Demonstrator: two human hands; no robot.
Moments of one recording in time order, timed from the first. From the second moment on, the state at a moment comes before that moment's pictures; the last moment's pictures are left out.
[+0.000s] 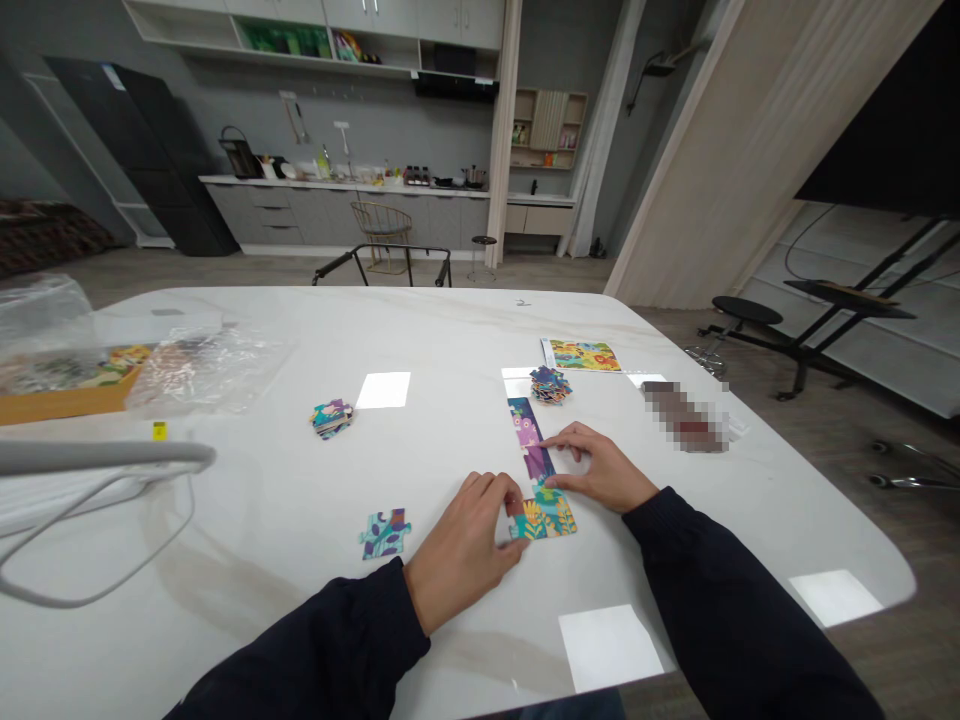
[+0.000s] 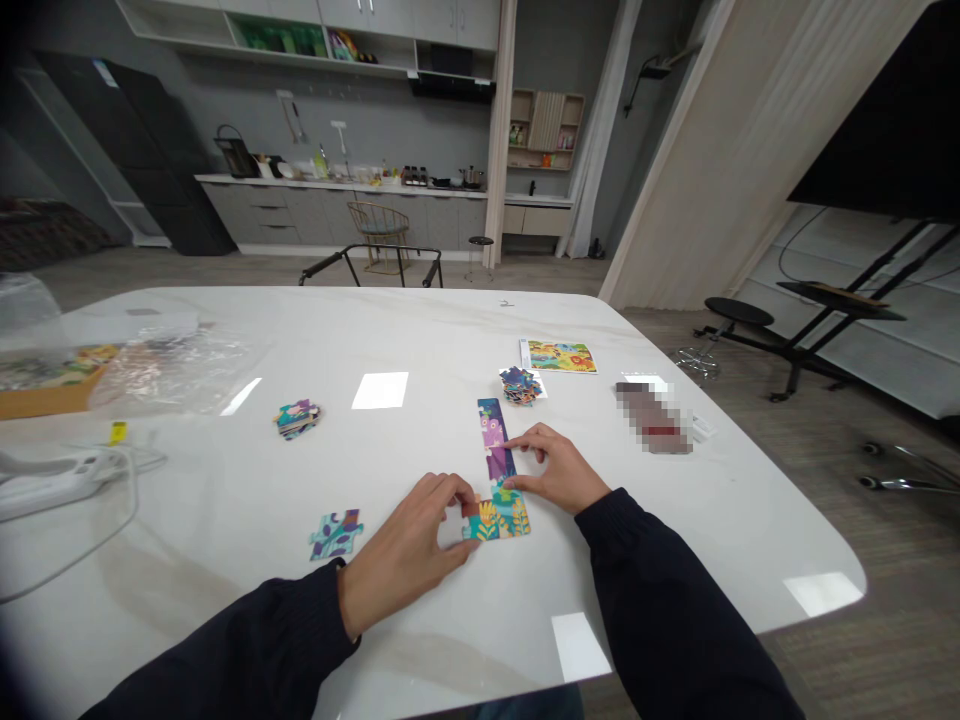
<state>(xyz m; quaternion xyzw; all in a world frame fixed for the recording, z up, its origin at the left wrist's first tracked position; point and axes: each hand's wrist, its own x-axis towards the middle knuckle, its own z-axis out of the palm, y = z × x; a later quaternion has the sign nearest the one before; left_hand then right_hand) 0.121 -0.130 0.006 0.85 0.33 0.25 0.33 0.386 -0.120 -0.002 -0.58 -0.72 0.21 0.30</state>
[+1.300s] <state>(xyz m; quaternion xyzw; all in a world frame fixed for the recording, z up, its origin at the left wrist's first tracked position) 0.122 -0.120 0.010 0.84 0.34 0.24 0.35 0.387 -0.125 0.000 -0.56 -0.76 0.22 0.25</state>
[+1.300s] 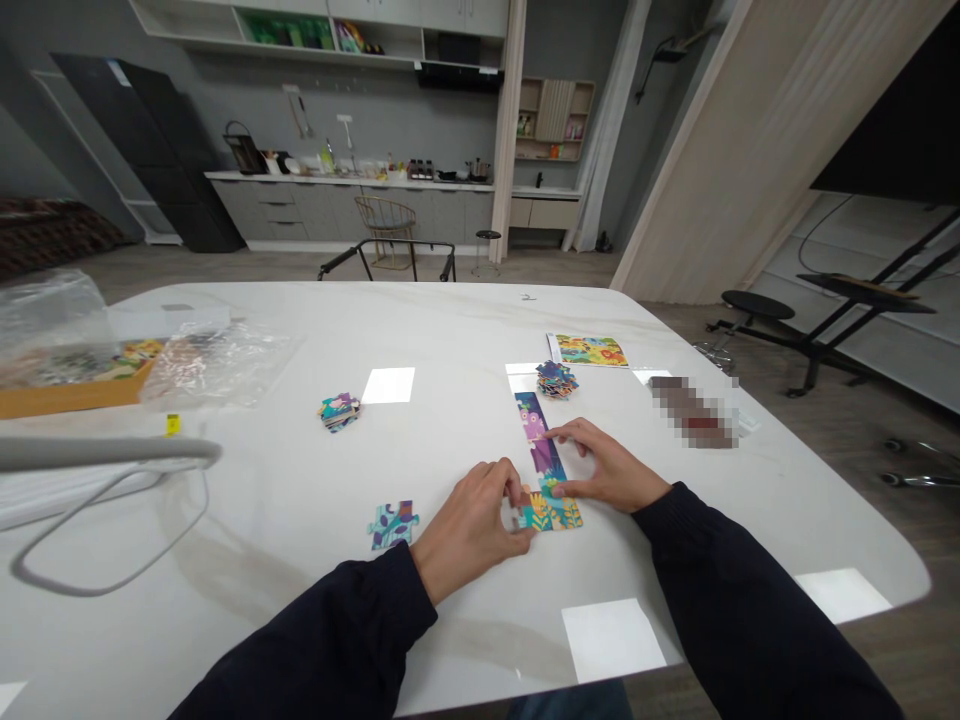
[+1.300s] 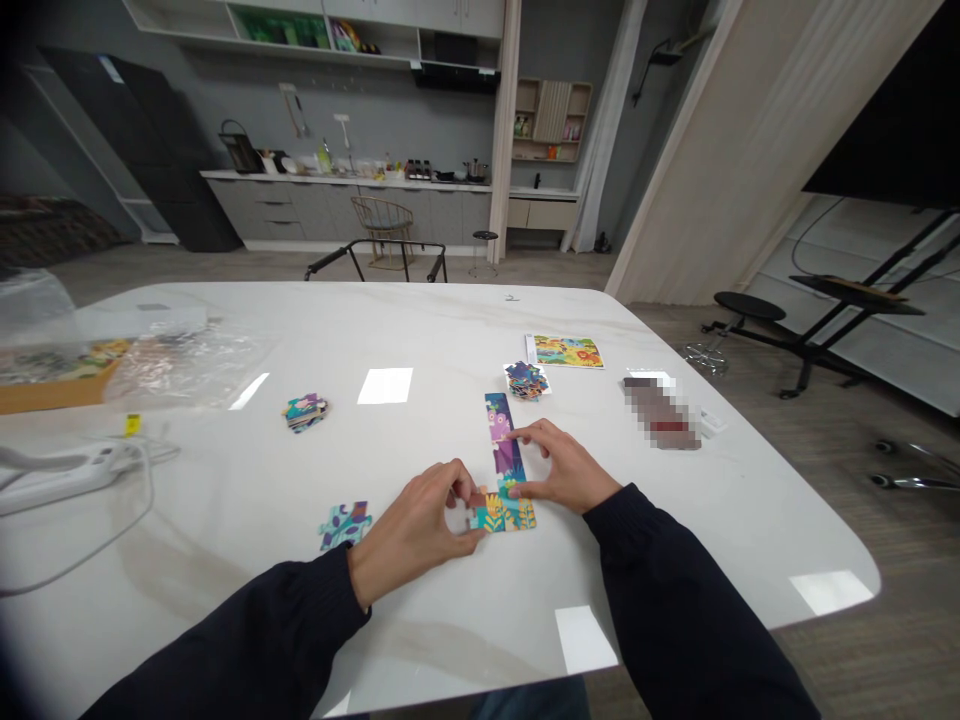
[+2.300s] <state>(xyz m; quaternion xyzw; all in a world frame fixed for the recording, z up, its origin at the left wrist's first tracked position) 0.082 -0.102 0.008 0.81 0.31 0.27 0.42 0.388 -0.124 -0.001 -0.56 -0.76 0.23 0.24</state>
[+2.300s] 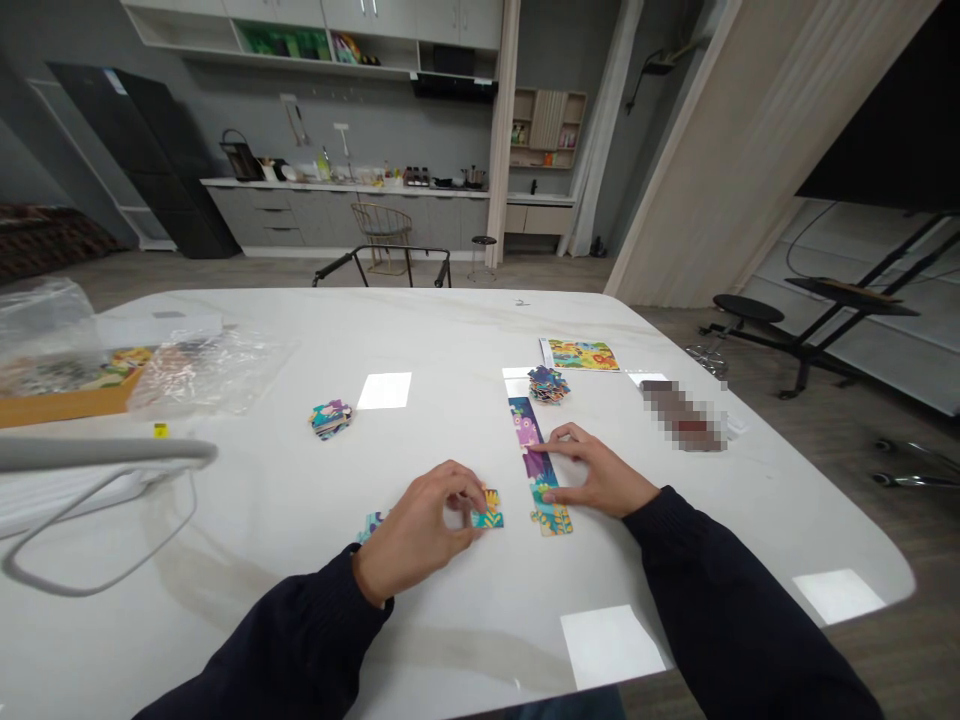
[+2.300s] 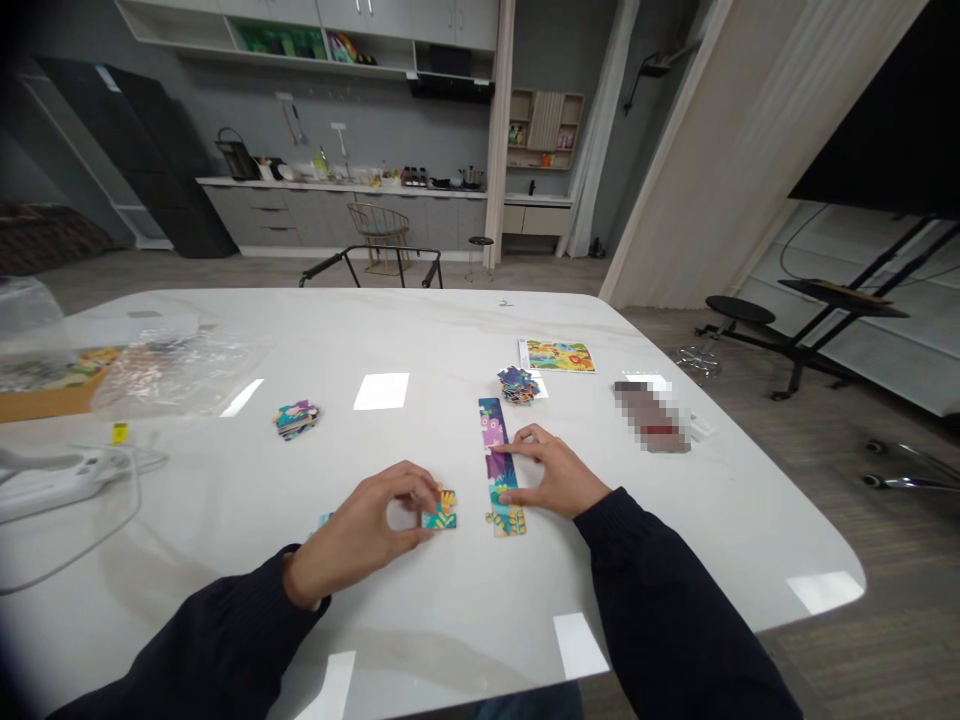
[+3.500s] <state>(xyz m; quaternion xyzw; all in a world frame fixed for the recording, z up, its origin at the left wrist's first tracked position) -0.096 0.033 -0.016 0.75 0.53 0.39 0.08 0.386 -0.121 0.002 -0.63 -0.68 0.16 0.34</state>
